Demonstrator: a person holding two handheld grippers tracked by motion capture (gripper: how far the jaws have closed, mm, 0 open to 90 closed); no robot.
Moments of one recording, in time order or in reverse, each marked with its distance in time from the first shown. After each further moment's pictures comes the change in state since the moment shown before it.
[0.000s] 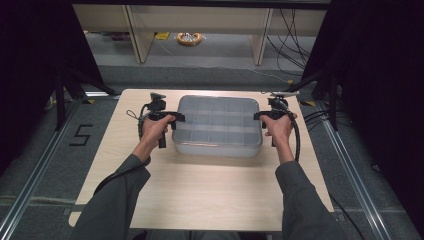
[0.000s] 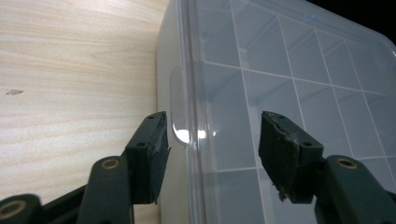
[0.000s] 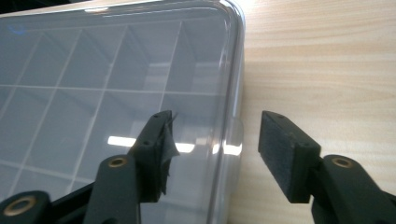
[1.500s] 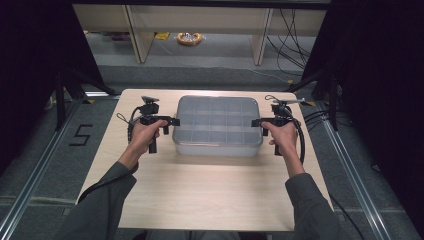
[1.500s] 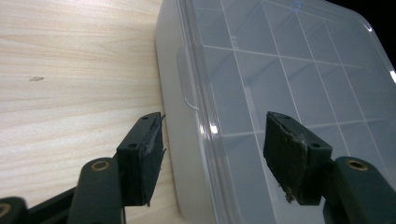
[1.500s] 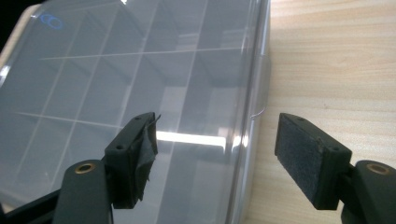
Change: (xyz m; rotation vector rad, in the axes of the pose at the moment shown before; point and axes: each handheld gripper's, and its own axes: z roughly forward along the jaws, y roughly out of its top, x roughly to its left) left arm 0.008 -0.015 -0.031 0.003 -0.037 0.092; right arm 0.007 -0.023 -0.022 0.036 0.107 0.074
